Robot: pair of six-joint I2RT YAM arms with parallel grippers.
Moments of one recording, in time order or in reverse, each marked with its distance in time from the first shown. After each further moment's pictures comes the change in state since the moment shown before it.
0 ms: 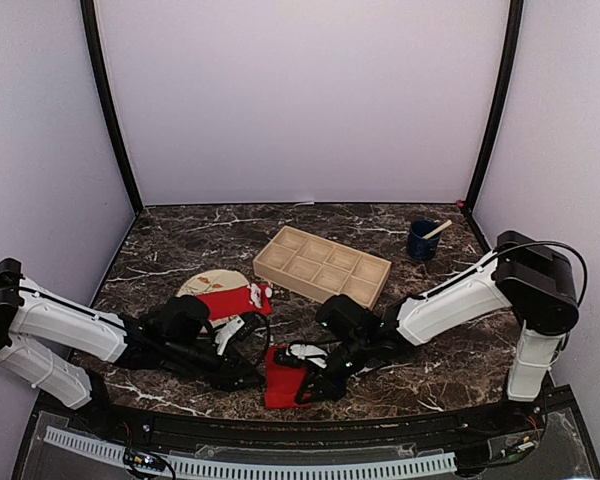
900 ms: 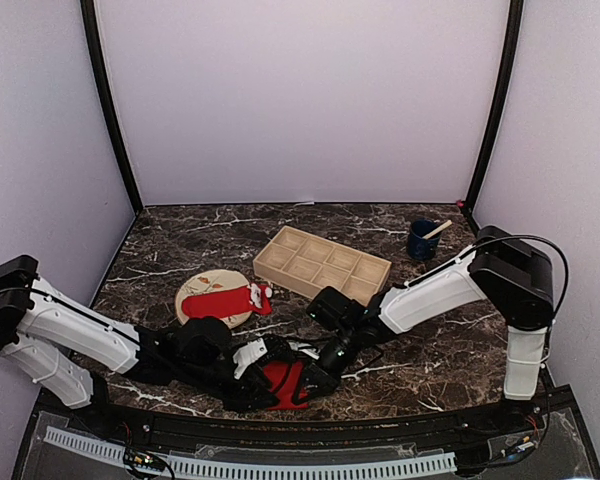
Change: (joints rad) left arm -0.200 0.075 0.037 0.027 -0.177 0.165; right arm -0.058 0.117 0.144 -0.162 -0.210 0.082
